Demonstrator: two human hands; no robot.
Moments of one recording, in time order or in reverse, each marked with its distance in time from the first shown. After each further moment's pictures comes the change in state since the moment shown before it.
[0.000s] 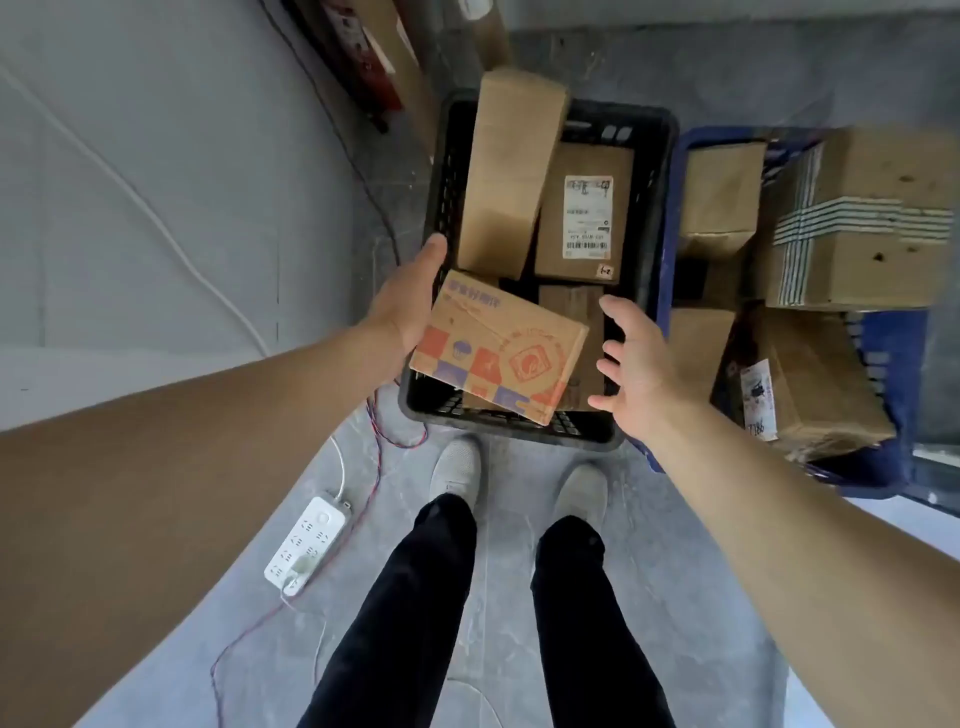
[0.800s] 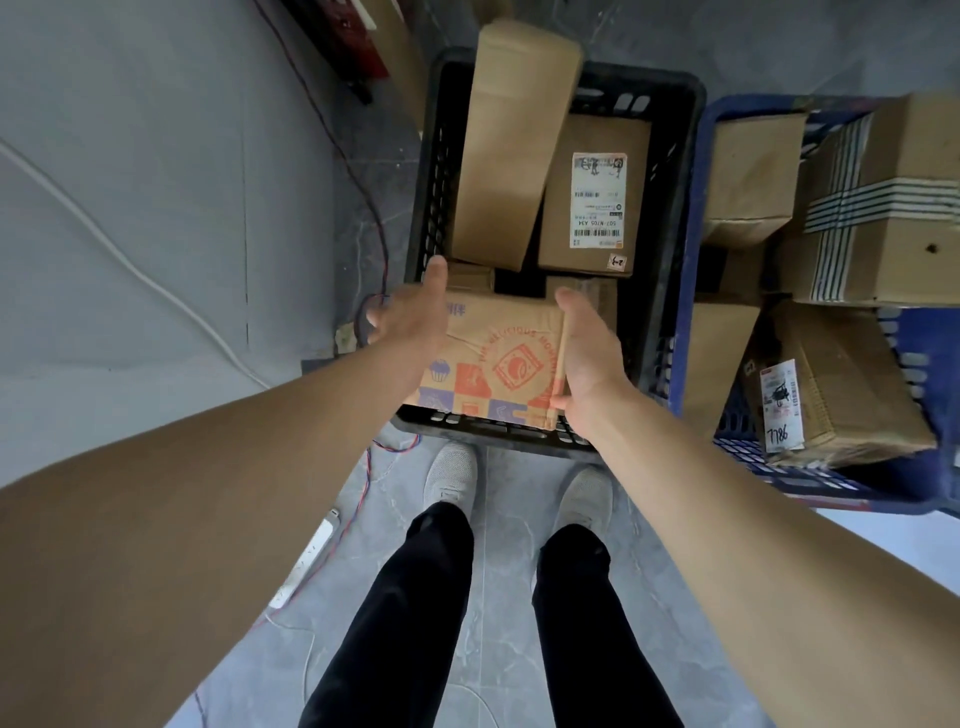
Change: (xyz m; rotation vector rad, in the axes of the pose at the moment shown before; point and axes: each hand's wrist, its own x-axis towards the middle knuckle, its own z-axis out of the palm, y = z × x) left_hand 0.054 -0.024 0.030 0.113 0.240 -0.154; right_hand 0.047 0.018 0.056 -0.030 0.004 -0.016
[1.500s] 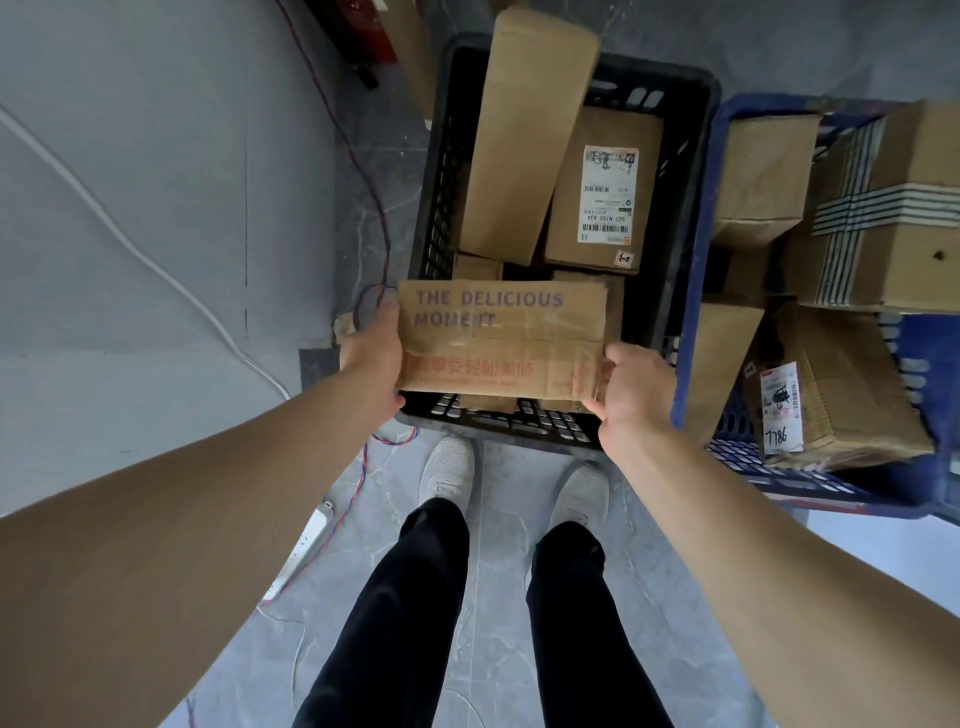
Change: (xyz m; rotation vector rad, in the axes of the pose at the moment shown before) left_hand 0.021 -0.058 -0.022 -0.509 -0.040 -0.281; right_hand 0.015 0.029 -0.033 0.035 0.269 -0.095
